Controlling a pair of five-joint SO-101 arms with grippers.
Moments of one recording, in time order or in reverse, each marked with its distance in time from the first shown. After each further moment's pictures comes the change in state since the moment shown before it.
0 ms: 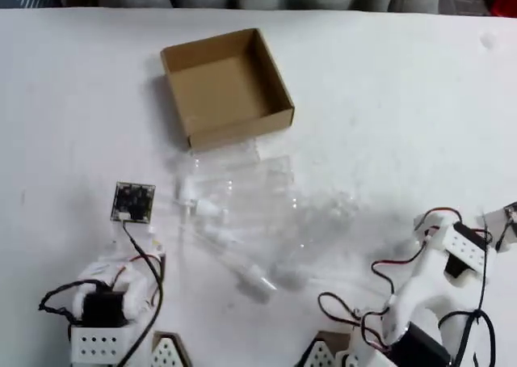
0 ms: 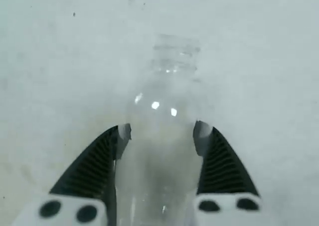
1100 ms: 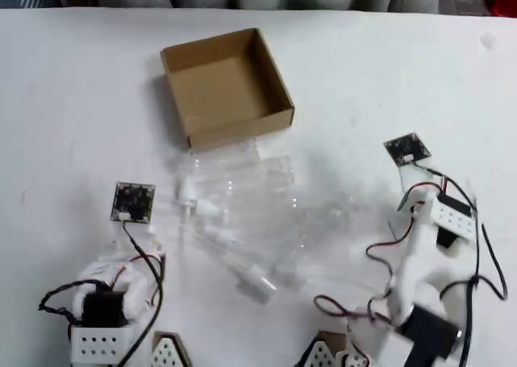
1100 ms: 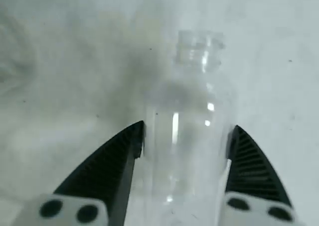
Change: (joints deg) left arm 0.0 0.0 0.0 0.0 0.0; right arm -9.7 8.3 -9.0 5.2 79.6
